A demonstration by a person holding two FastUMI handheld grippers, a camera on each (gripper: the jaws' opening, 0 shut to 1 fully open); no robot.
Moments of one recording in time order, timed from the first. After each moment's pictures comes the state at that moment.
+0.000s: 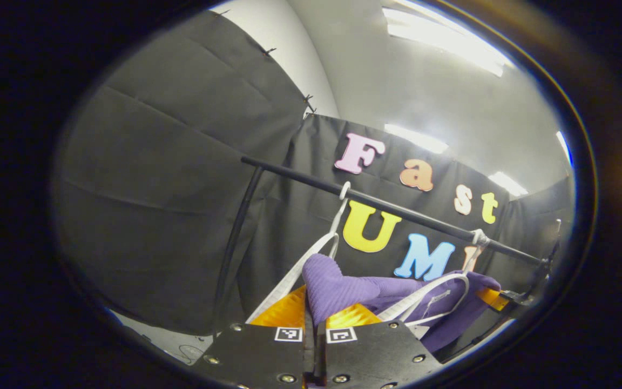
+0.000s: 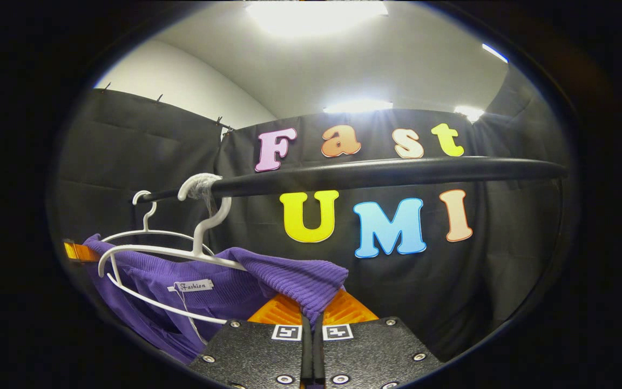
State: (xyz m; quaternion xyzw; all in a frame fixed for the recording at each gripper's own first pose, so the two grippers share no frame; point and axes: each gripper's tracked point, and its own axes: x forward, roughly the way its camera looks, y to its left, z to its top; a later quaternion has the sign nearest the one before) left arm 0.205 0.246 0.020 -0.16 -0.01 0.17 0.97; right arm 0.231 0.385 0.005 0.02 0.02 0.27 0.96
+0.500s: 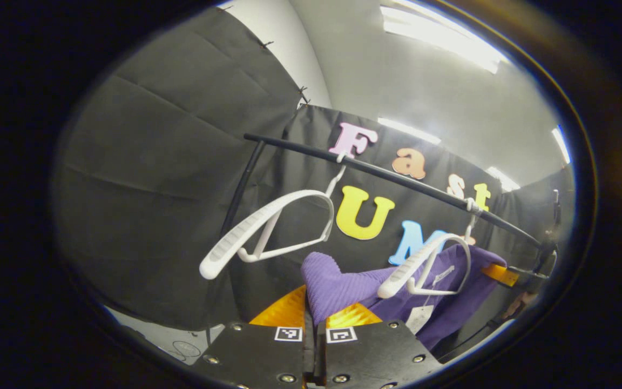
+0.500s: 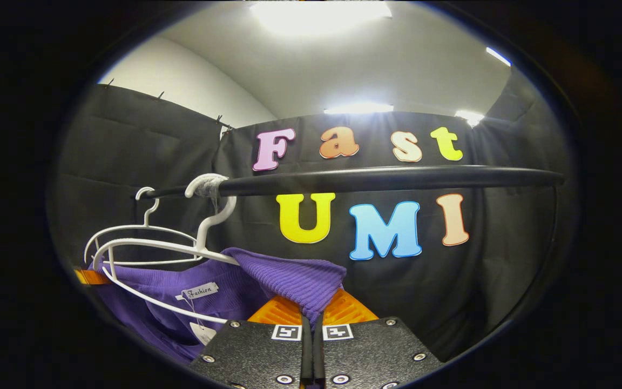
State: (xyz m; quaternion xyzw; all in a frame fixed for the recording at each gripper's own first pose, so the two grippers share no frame) left arm 0.213 0.210 -0.046 -0.15 0.00 0.14 0.98; right arm 0.245 0.368 0.002 0.02 0.02 0.27 0.96
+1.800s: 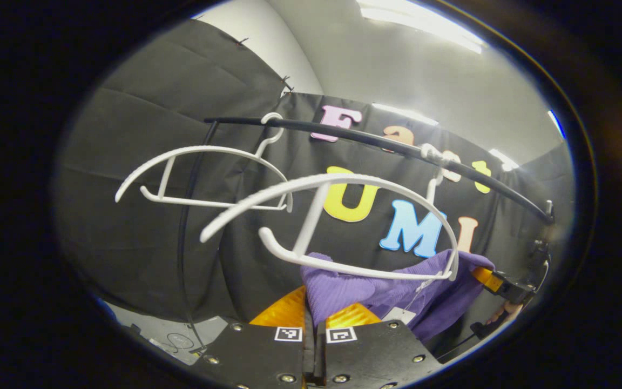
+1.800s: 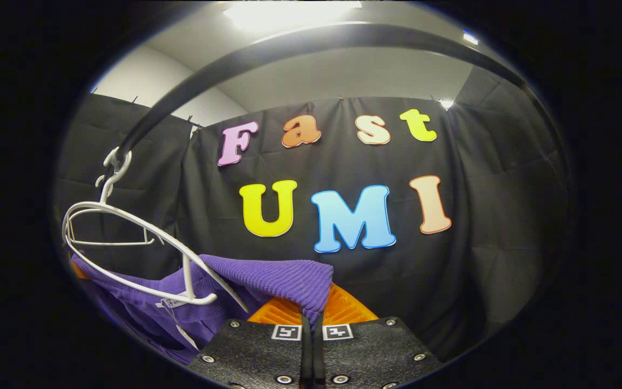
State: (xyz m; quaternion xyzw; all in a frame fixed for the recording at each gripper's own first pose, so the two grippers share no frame) left arm 0.266 0.076 -0.064 -0.12 0.04 0.16 0.98; right arm 0.357 0.267 -0.079 0.05 0.04 0.23 0.97
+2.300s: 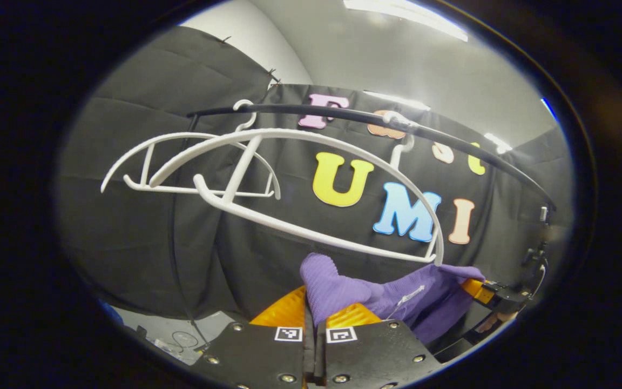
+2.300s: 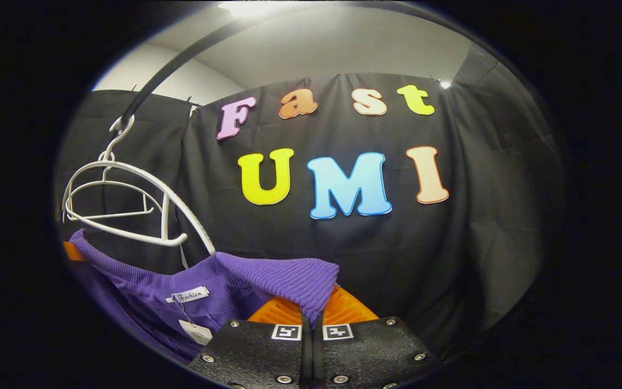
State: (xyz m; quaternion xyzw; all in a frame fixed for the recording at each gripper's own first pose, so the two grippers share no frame) left arm 0.269 0.030 -0.088 -0.11 0.07 0.14 0.98; right arm 0.337 0.239 -0.137 0.02 0.10 0.24 0.97
